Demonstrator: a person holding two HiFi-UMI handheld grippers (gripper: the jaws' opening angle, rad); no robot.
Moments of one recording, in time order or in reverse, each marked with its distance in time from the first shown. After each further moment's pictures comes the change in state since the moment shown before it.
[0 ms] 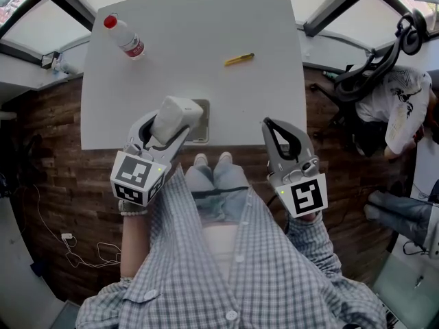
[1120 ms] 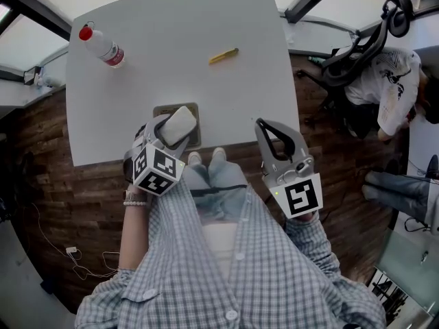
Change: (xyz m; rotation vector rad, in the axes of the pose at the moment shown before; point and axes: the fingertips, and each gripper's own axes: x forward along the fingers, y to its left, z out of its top) left arm 0.060 -0.010 -0.085 0.385 0.370 -0.115; right arm -0.001 -0.002 -0.010 -0.004 0.076 -0.065
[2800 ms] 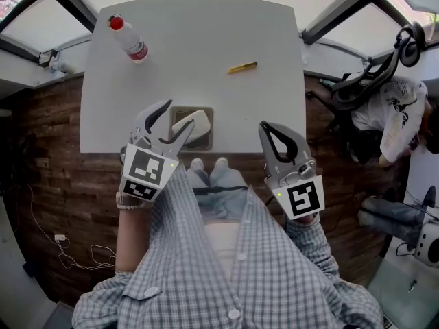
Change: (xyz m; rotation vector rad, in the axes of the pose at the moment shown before) left arm -0.081 0.054 0.064 -0.187 -0.324 0.185; right arm 0.020 0.011 0.018 -0.035 -0.053 0.096
